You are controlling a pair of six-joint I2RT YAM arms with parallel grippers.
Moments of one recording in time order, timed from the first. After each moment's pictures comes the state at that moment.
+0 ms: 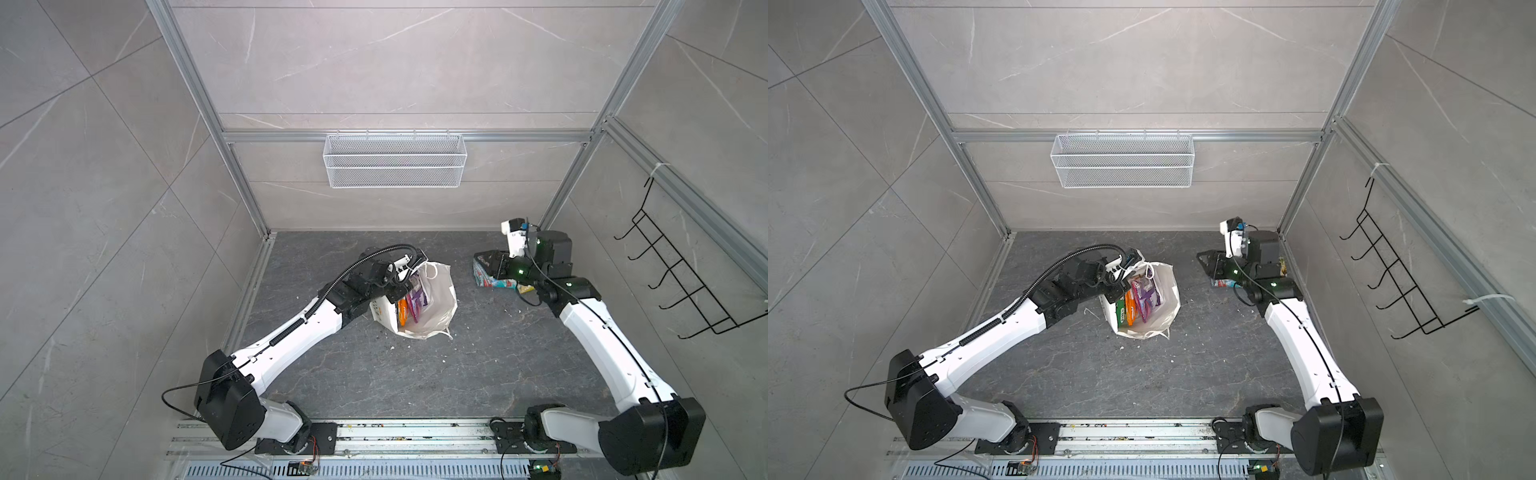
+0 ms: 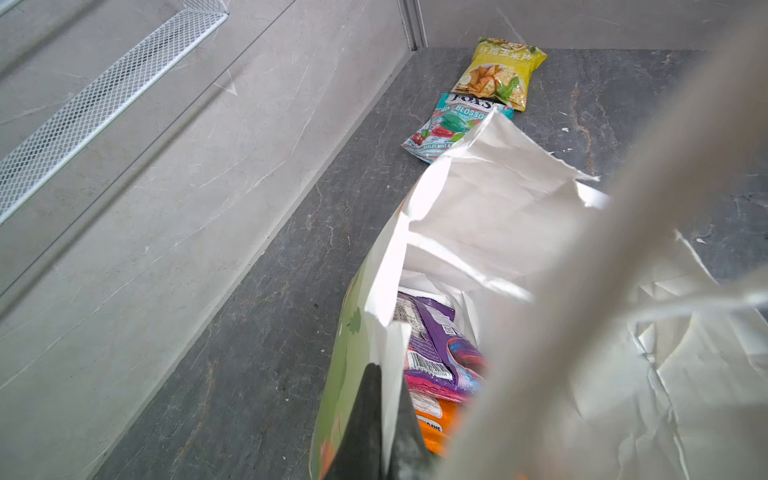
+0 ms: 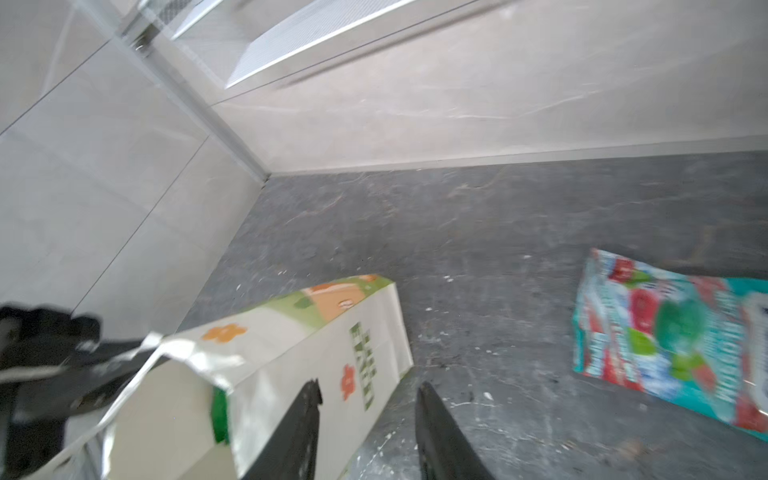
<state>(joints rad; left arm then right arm) -0.74 1.41 1.22 -0.30 0.07 0.43 0.16 1.21 1.11 -0.36 -0.56 0.23</state>
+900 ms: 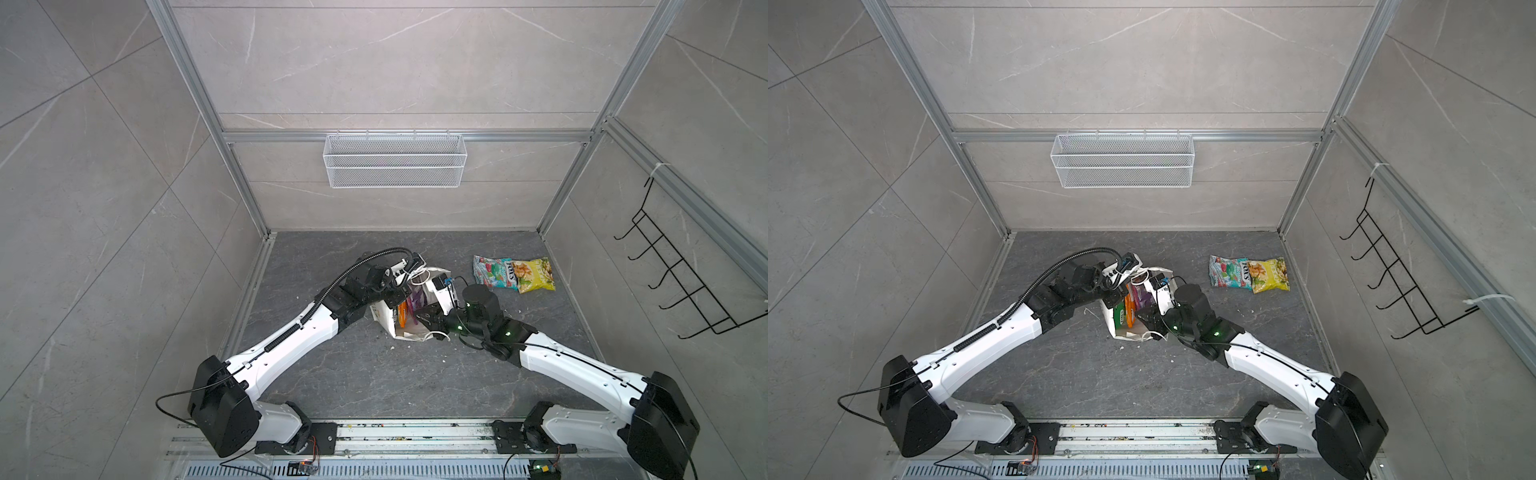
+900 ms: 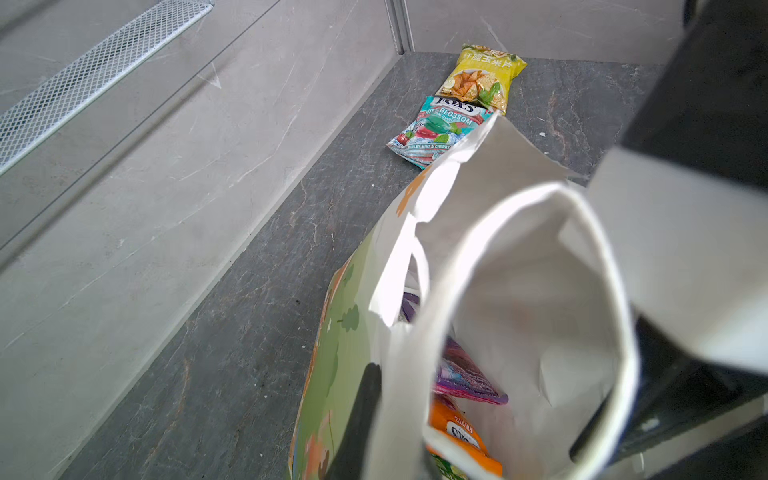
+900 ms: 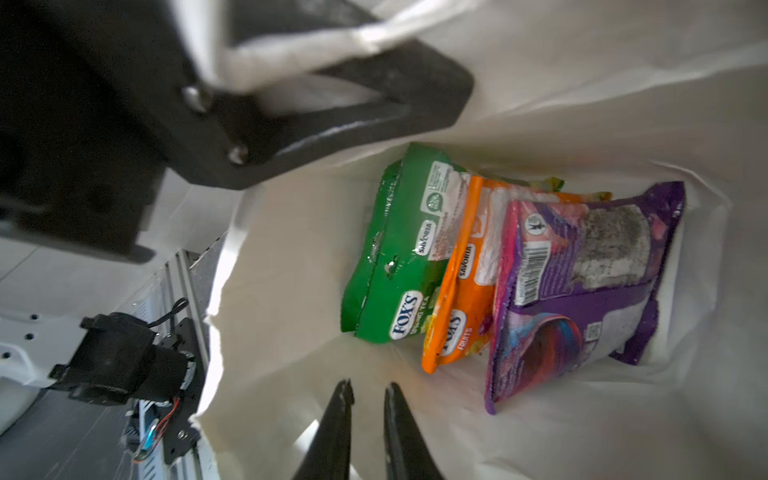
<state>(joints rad) -0.74 1.37 1.17 -0.29 0.09 0.40 0.73 1.23 0.77 0.02 -0.28 0.28</state>
